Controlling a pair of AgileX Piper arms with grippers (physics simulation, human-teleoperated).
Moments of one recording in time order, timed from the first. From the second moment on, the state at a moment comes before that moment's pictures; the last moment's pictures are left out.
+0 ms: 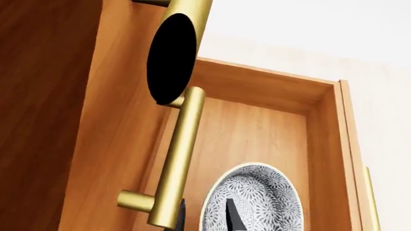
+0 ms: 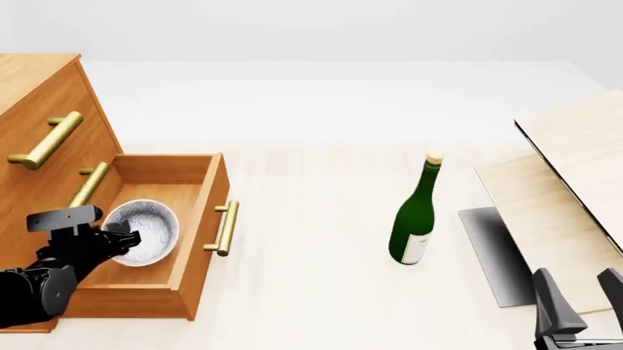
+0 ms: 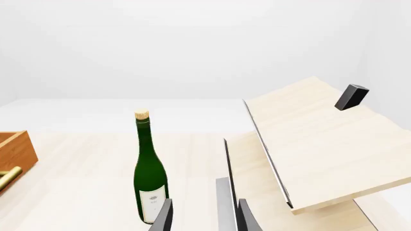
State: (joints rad) left arm 0.16 1.52 -0.41 -0.51 -0.06; right arm 0.00 0.01 0.00 0.00 0.00
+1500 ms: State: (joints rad) left arm 0.13 1.33 -0.35 -0.40 -0.08; right arm 0.00 0.01 0.00 0.00 0.00
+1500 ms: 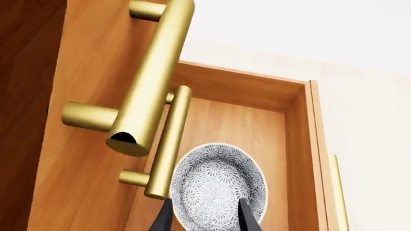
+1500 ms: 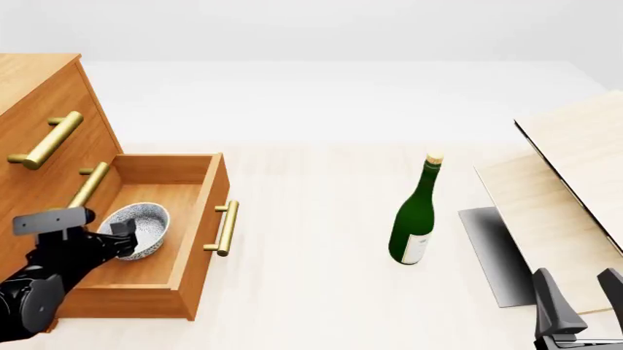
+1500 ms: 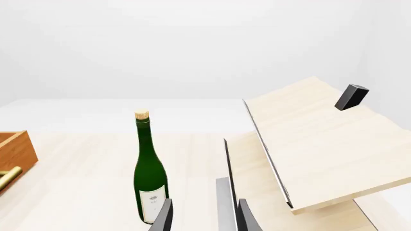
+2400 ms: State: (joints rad) left arm -0.02 1.10 -0.32 -0.29 -0.10; right arm 0.00 0.01 0.00 0.00 0.00
